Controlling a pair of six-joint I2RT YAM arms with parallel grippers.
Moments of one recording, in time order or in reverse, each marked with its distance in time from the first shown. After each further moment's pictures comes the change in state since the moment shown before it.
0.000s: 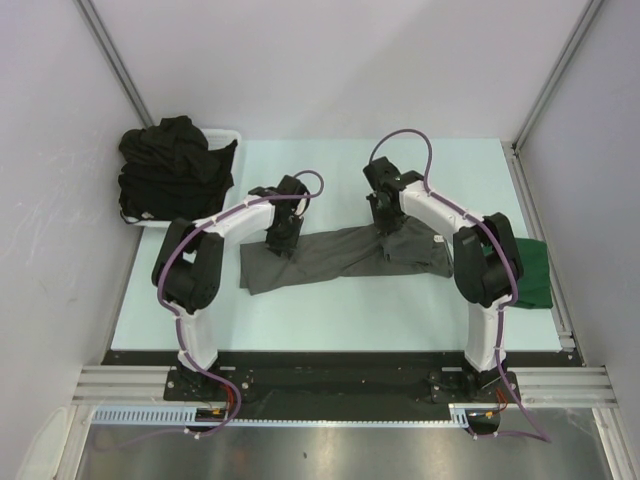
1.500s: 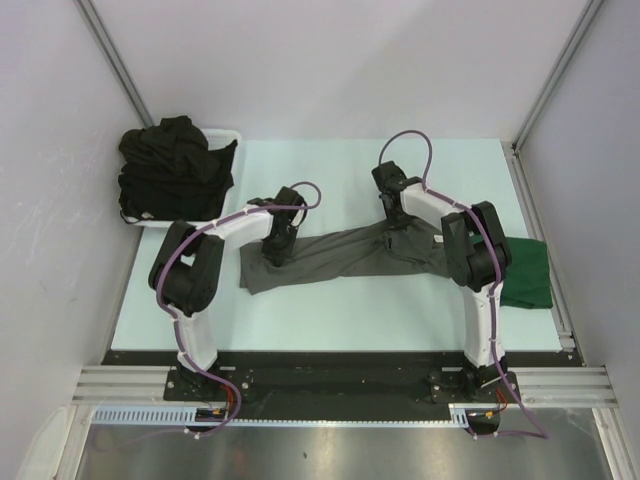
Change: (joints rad) left arm 0.000 -0.024 -0.123 0.067 -0.038 -0.003; right arm -0.081 0.153 -0.034 0.197 0.219 -0.109
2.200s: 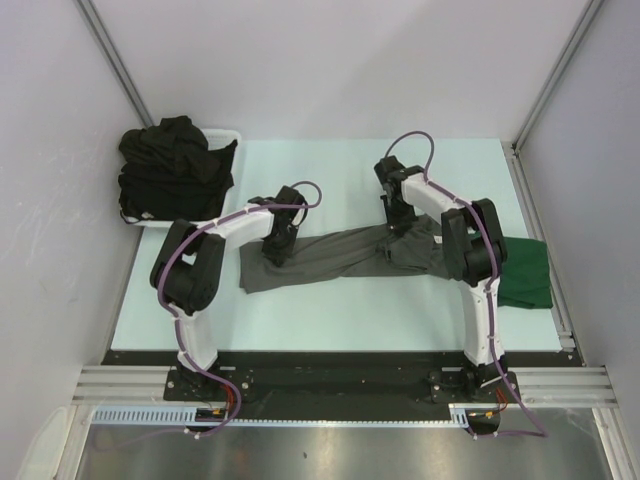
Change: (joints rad) left arm 0.000 0.013 0.017 -0.015 0.000 0.000; right arm -0.032 0.069 0.158 -0.260 -0.161 0.088
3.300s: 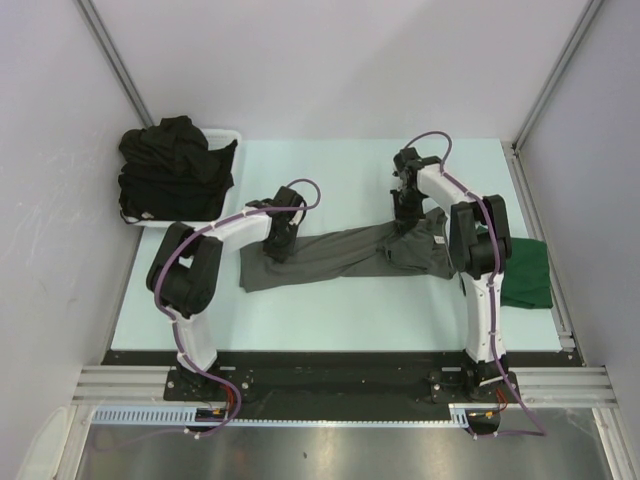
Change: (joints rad) left arm 0.001 -0.031 -0.051 0.105 0.000 -0.018; right arm -0.100 0.059 0.108 -0.103 -0.242 -0.014
